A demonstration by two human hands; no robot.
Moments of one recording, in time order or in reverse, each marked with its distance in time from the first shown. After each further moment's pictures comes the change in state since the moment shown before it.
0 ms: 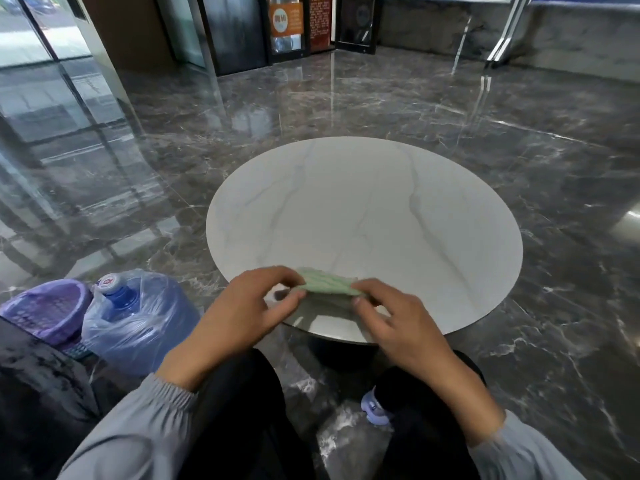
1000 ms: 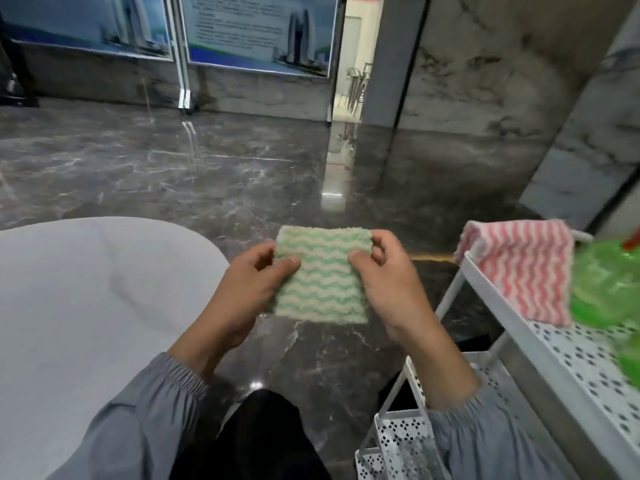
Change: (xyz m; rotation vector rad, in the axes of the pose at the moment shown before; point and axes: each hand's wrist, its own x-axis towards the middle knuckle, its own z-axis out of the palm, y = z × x) left_hand 0.155 0.293 0.179 -1.136 -0.666 -0.139; right_hand -0.136 -0.004 -0.267 0.251 1.018 0.590
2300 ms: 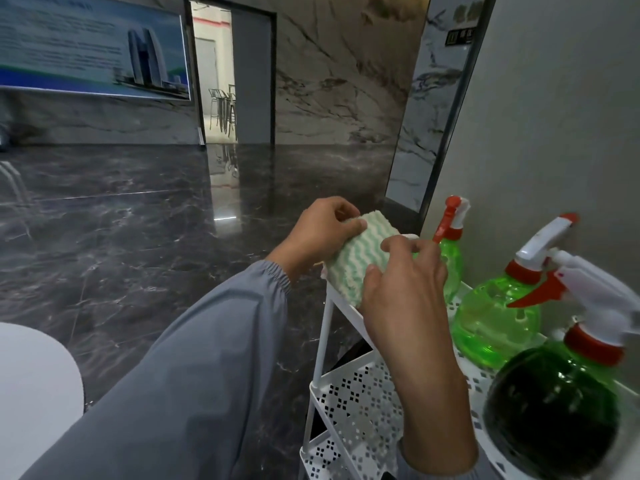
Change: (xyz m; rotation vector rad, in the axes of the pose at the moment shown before) left_hand 0.122 0.058 0.268 0.498 -0.469 0.395; right_hand -0.050 -0.063 -0.123 -0.992 0.696 0.005
